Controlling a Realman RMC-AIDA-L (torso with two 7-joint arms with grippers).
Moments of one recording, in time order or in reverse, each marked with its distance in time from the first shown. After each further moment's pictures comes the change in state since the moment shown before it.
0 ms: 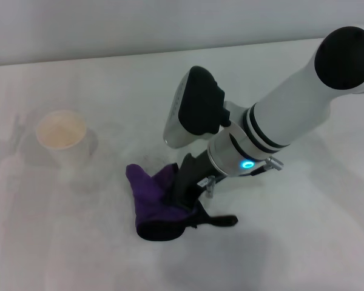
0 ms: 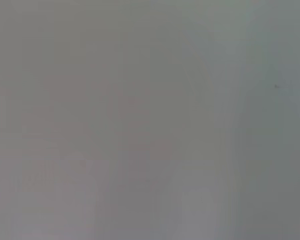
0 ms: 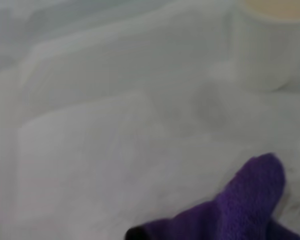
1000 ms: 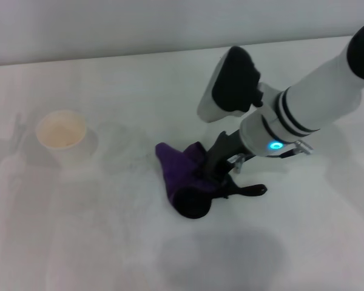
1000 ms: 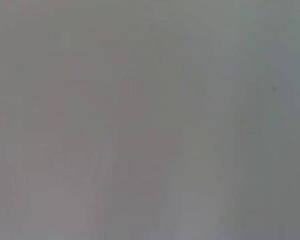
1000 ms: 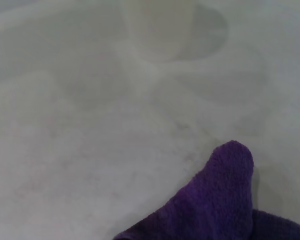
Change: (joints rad) left arm -0.003 0.000 0.000 0.002 0.000 0.002 -0.002; right arm -0.049 -0.010 0.151 0.023 -0.145 -0.008 0.018
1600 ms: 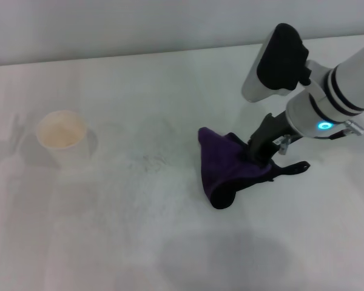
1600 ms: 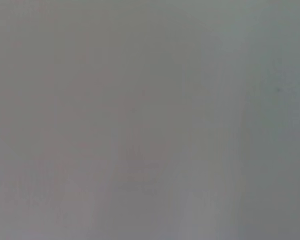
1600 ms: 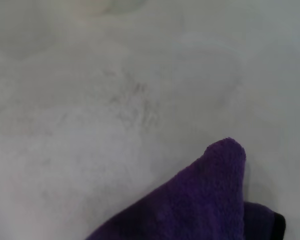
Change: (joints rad) left arm 0.006 0.000 0.000 -0.001 -0.002 0.005 -0.012; right arm -0.081 -0.002 0.228 -0.163 -0.243 0.205 0.001
